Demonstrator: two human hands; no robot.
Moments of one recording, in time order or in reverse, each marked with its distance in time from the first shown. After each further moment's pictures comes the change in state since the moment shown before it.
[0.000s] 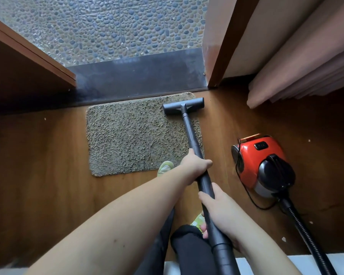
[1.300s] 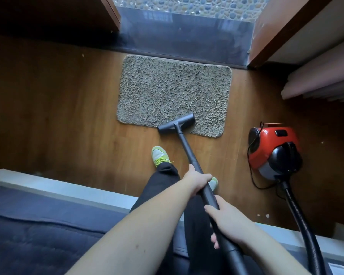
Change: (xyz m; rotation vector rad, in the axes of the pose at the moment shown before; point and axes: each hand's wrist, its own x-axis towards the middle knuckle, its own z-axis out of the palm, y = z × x) left_hand -0.137 -0.161 -0.018 -0.292 -0.078 -0.284; right_hand -0.102 0.072 0.077 -0.457 -0.211 0.175
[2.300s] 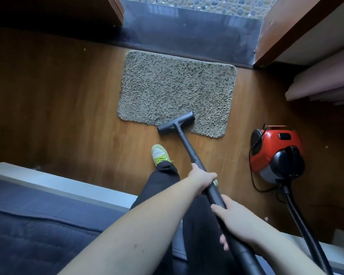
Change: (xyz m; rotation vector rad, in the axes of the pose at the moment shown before) left_hand 0.002 0.025 0.012 -0.065 0.013 -0.039; right_hand 0.002 -0.011 -0.032 -0.065 -0.044 0.046
